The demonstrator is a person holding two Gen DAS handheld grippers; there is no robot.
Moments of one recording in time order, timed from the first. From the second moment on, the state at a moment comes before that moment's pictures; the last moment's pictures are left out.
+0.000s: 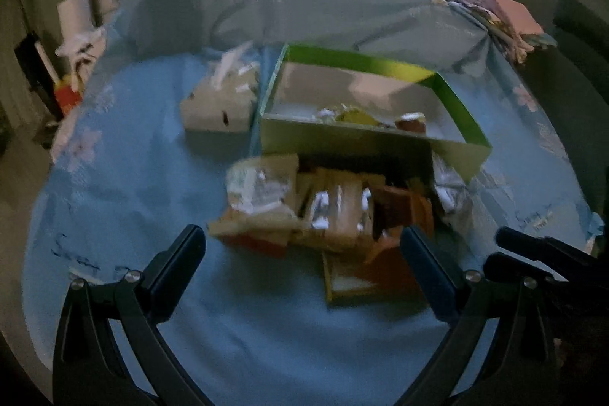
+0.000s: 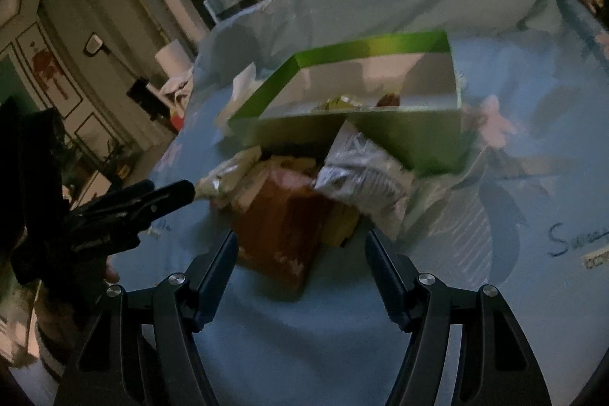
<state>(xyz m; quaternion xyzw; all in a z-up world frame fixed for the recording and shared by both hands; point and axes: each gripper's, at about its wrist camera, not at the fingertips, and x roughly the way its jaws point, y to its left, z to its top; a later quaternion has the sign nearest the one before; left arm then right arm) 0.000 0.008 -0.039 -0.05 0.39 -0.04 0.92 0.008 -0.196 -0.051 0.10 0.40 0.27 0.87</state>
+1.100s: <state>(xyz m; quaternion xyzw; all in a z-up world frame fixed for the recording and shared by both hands) 0.021 -0.026 -0.079 -0.11 0.44 -0.22 0.87 0.030 -0.154 -0.091 0.03 0.40 0.32 0.86</state>
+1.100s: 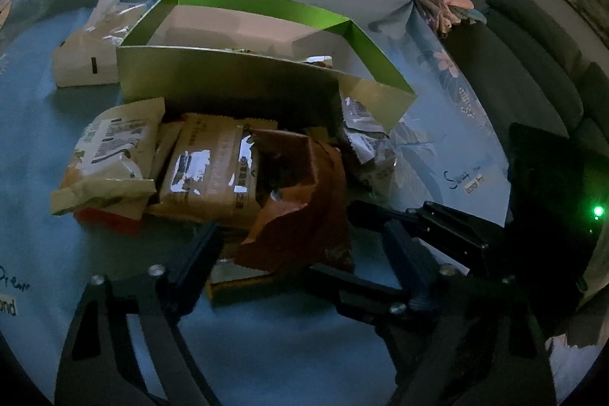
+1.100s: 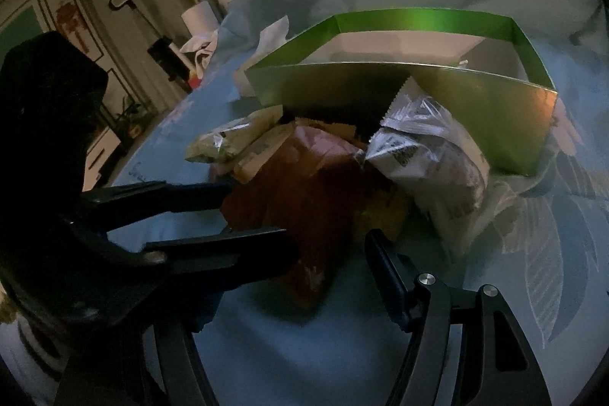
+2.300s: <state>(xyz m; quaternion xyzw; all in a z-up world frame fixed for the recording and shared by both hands) 0.000 -0.023 -0.063 -0.10 0.43 -0.21 0.88 0.015 -0.145 -0.084 0.03 0.36 0.36 0.86</state>
